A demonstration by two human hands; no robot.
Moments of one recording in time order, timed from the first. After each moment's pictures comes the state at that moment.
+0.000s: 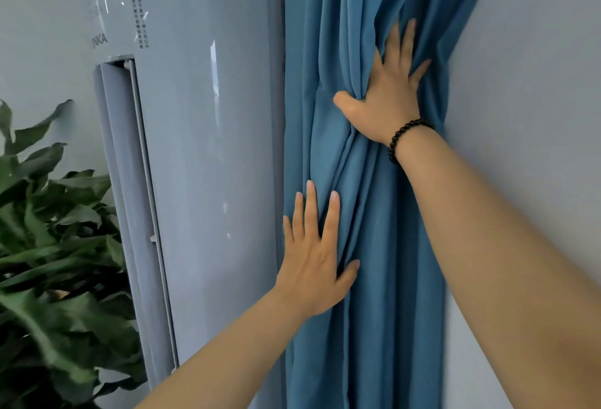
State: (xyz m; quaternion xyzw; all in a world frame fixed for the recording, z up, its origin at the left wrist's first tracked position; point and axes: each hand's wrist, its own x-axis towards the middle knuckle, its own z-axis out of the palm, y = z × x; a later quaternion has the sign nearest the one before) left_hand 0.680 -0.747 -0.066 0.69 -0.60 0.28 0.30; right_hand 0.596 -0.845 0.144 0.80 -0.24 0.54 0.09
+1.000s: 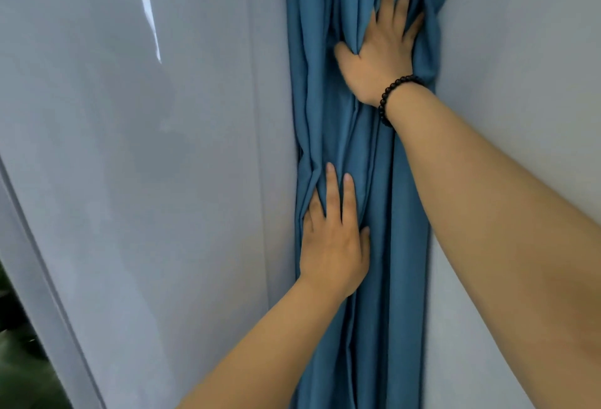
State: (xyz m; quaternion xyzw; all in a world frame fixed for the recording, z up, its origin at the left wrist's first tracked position) left_hand 0.743 -0.888 -0.079 0.74 -0.53 0.28 0.31; right_hand 0.713 -0.974 0.142 0.81 -0.24 0.54 0.08
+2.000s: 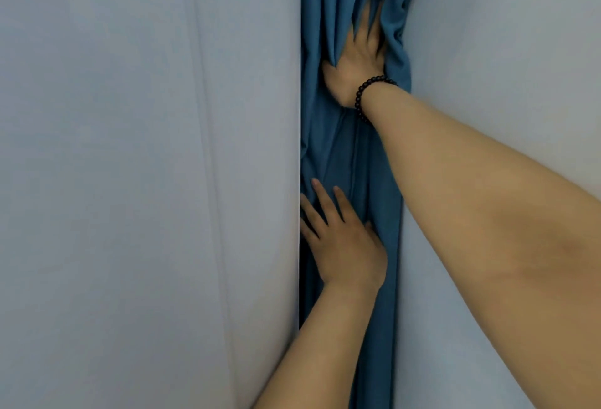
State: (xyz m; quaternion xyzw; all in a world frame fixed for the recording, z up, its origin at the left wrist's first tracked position) left_hand 0.796 -1.012 -0.060 0.85 -0.41 0.13 0.31; right_hand 0.830 -1.099 0.148 0.84 -0.26 0.48 0.02
